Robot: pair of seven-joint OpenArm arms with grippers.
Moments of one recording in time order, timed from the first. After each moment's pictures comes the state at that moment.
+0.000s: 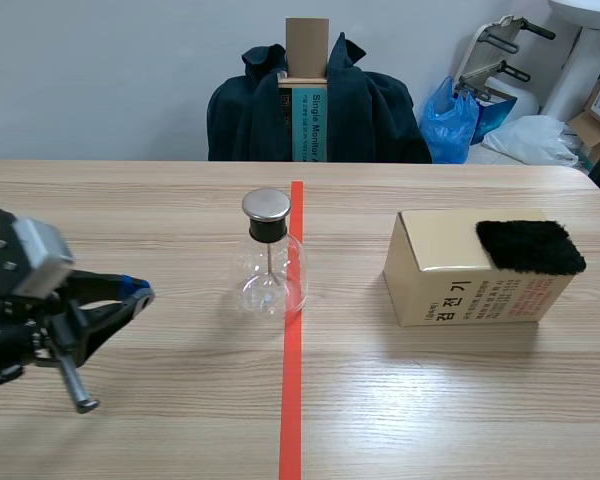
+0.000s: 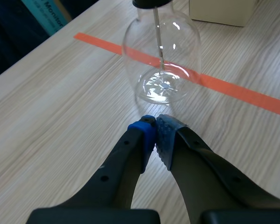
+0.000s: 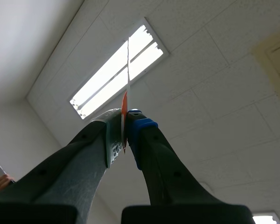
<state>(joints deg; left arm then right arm) 8.5 -41.6 19.8 77.4 -3.6 -28.1 -29.8 -13.5 26.8 15.8 126.0 -67.3 -38.6 5.5</state>
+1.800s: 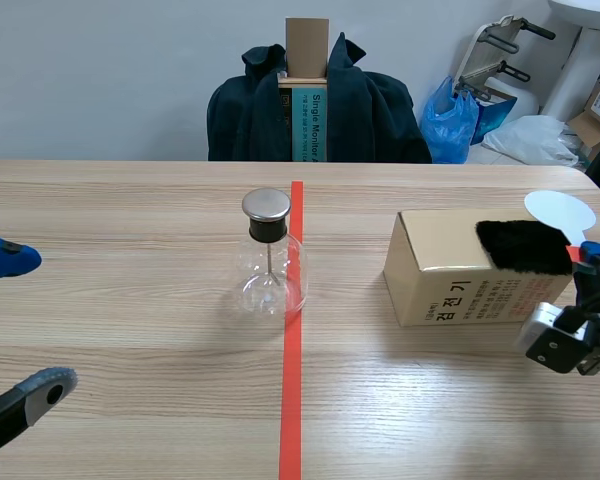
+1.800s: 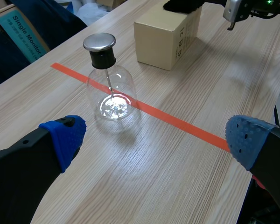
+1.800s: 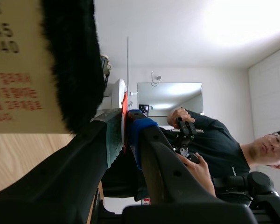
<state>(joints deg) 50.1 -51.3 -12.3 109.2 -15.8 -36.7 -27.7 -10.0 12.4 20.5 59.4 -71.7 -38.5 35.5</state>
